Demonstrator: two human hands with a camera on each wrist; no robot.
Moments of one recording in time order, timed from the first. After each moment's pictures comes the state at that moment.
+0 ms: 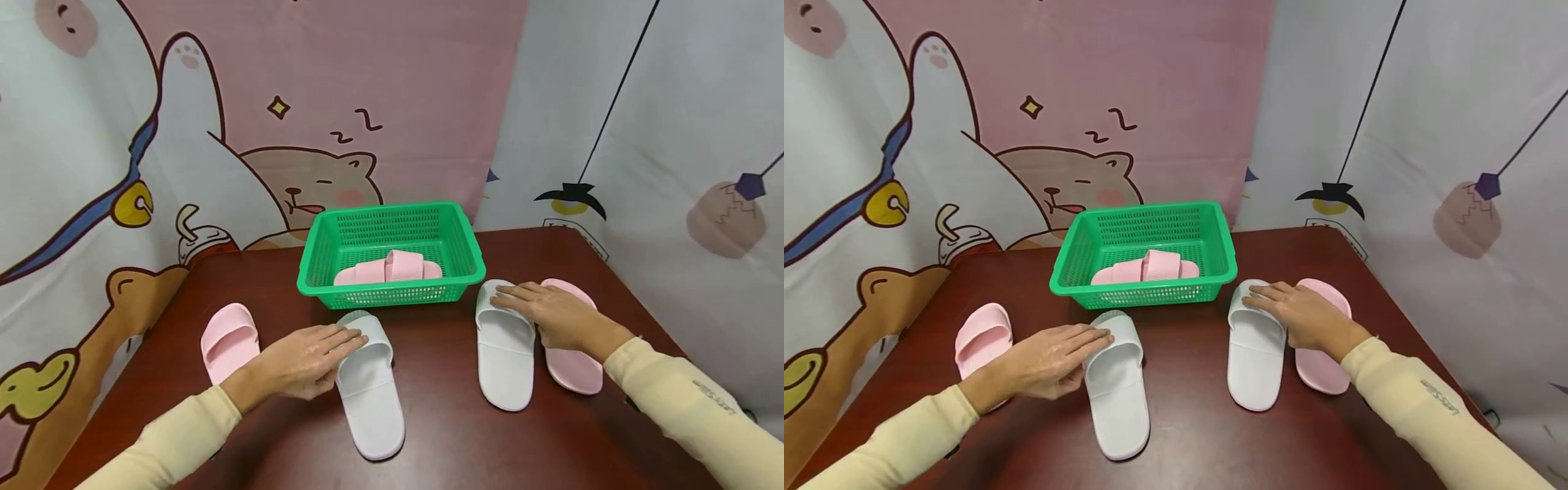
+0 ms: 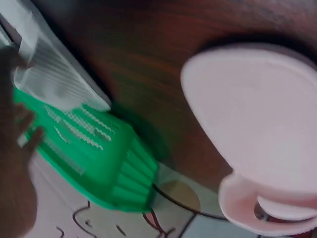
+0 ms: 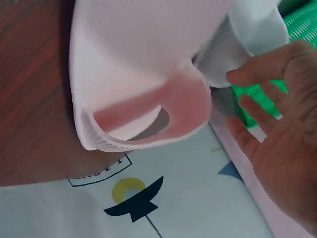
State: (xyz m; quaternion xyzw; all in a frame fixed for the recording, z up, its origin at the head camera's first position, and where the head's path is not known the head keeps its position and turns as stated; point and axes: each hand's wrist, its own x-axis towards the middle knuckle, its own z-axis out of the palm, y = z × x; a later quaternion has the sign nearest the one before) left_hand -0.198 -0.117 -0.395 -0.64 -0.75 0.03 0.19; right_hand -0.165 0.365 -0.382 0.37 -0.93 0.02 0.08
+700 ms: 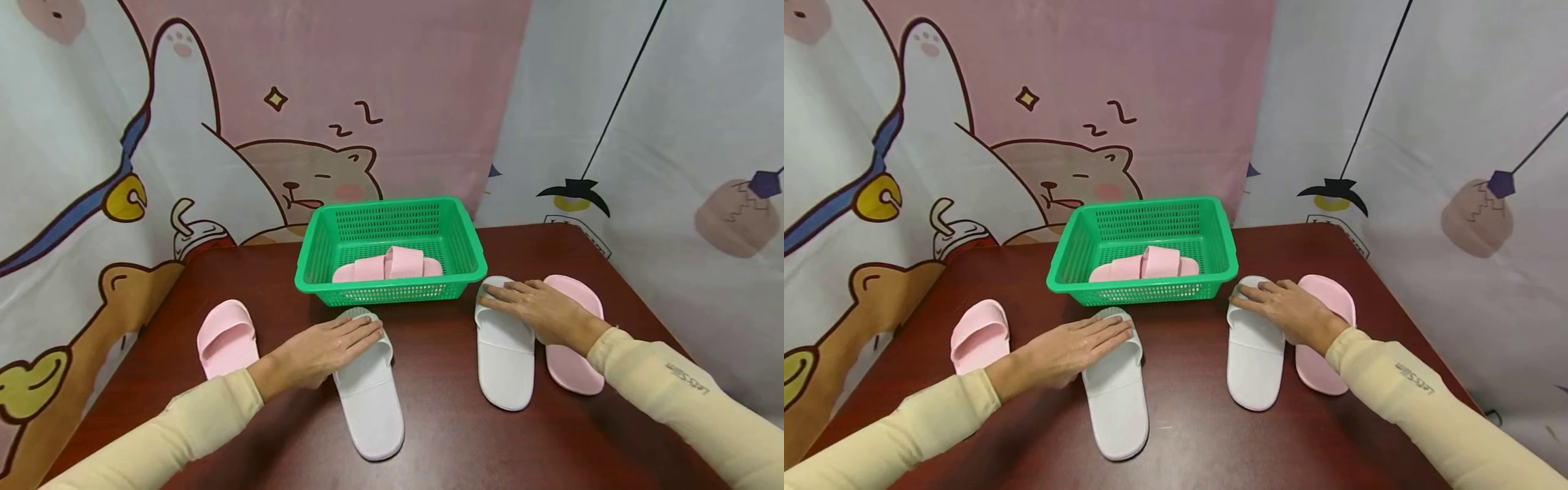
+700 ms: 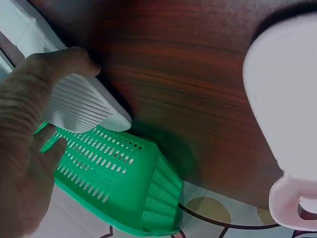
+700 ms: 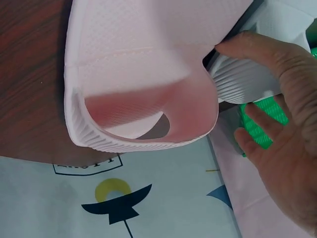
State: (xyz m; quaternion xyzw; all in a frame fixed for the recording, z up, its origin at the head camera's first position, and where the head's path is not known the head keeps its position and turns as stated) left_hand -0.208 -0.090 -0.401 -0.62 -0.75 0.17 0.12; right_hand -0.182 0.354 -0.392 0.40 -0.91 -0.09 0.07
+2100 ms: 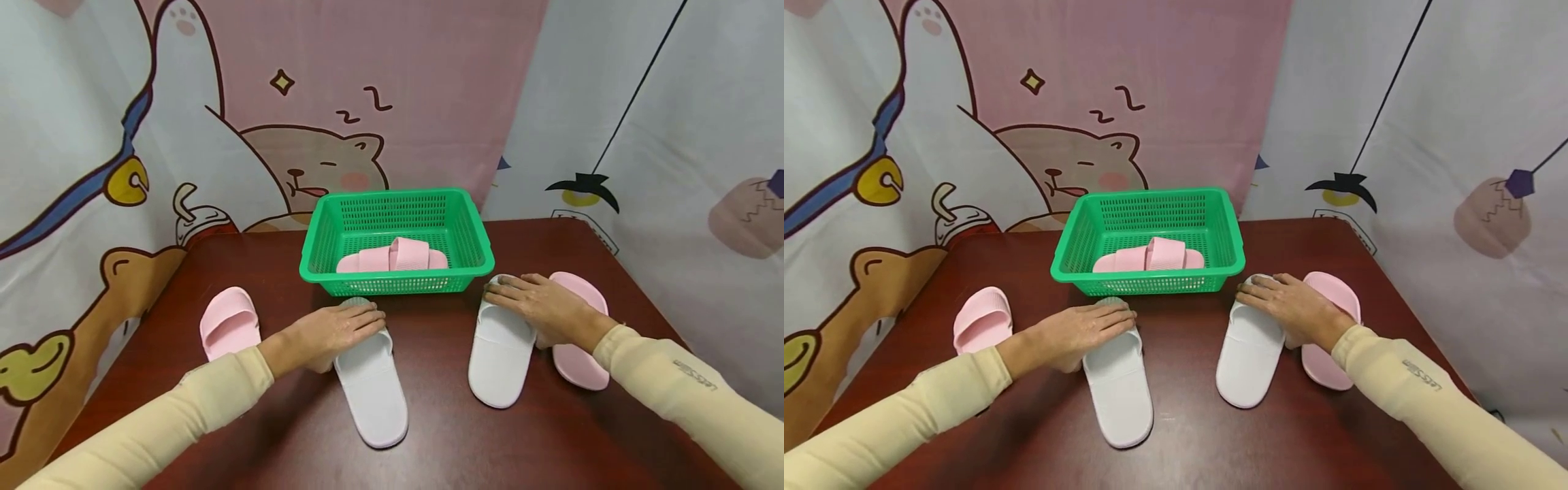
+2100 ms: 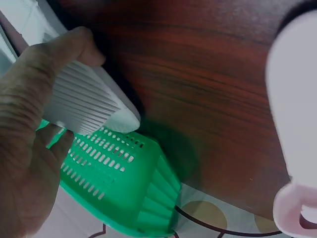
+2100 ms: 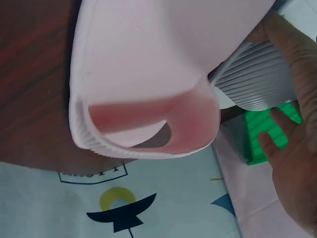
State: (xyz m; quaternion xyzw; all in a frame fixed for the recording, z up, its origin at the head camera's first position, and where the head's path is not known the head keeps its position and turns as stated) left_hand -0.221 -0.085 -0.395 -0.62 -0.77 0.16 0.06; right_hand -0.188 0.350 -0.394 0.43 -0.90 -0.07 0.05
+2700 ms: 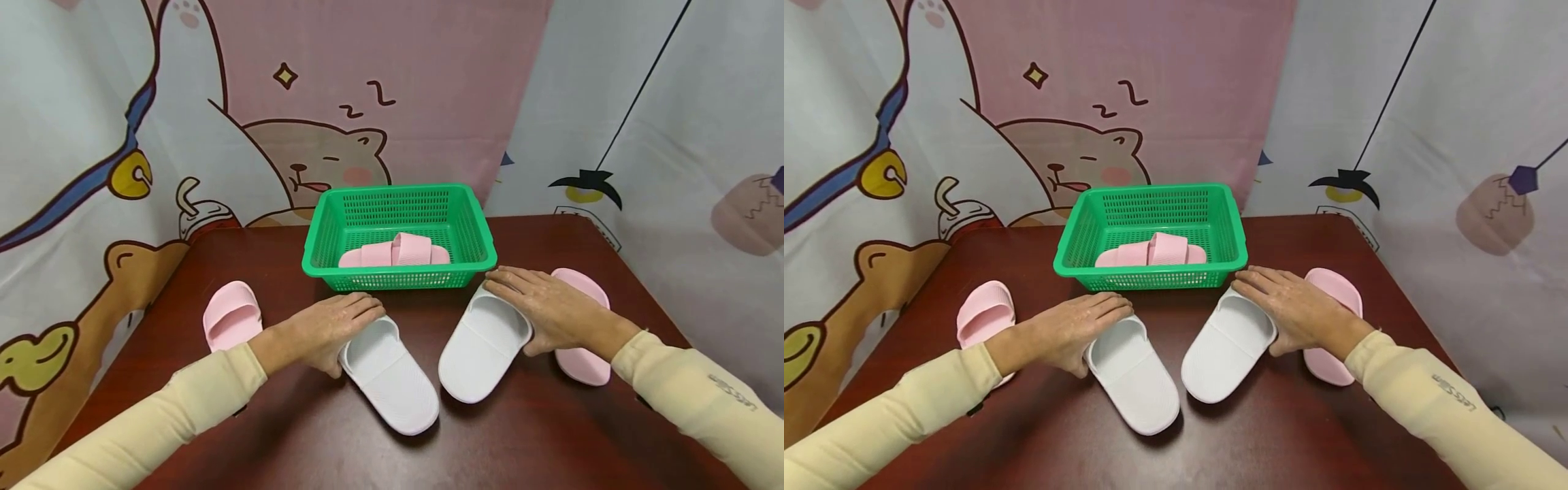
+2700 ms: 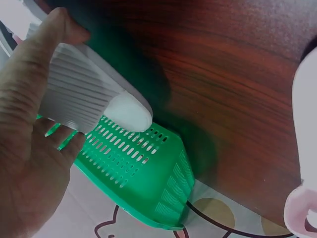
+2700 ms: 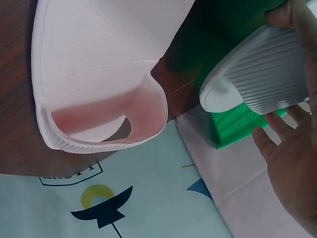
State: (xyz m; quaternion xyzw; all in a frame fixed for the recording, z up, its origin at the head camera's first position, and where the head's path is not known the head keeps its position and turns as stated) left_hand -0.212 -0.087 -0.379 -0.58 -0.81 0.01 0.03; right_hand -0.167 0.332 -0.367 0.39 -0.92 0.01 0.07
